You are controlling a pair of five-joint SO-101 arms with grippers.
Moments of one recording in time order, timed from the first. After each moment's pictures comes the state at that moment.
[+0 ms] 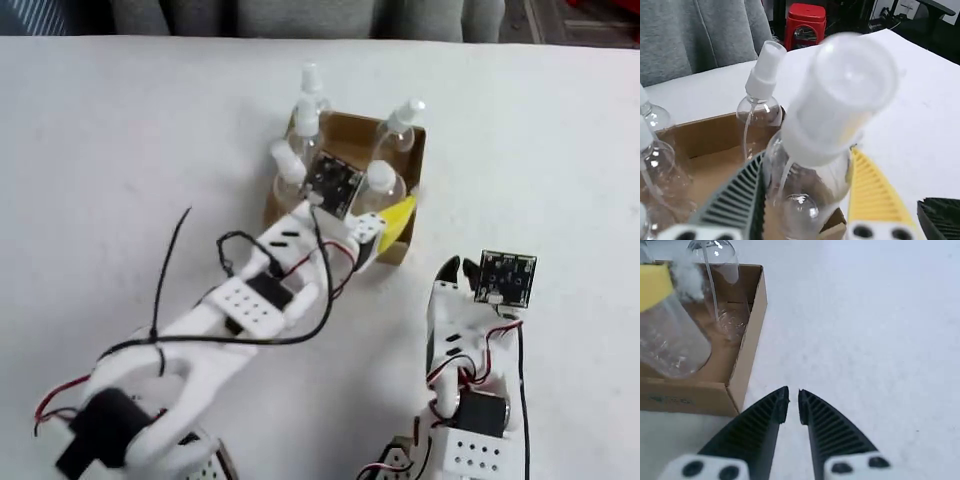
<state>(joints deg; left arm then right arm) 33.3 -12.7 51.1 -12.9 8.0 8.9 -102.5 96.4 42.4 4.8</state>
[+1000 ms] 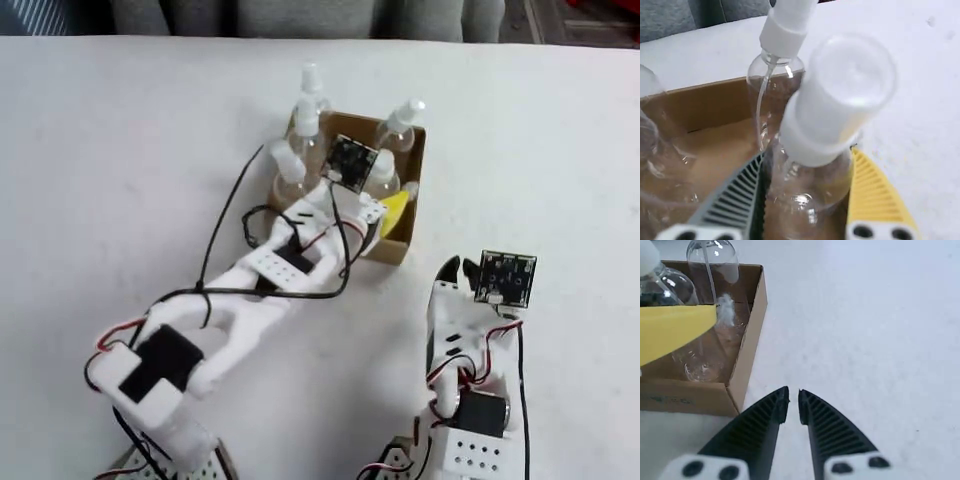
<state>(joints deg) 30.1 9.7 37.4 -13.2 8.0 8.9 -102.5 96.4 42.4 4.8</state>
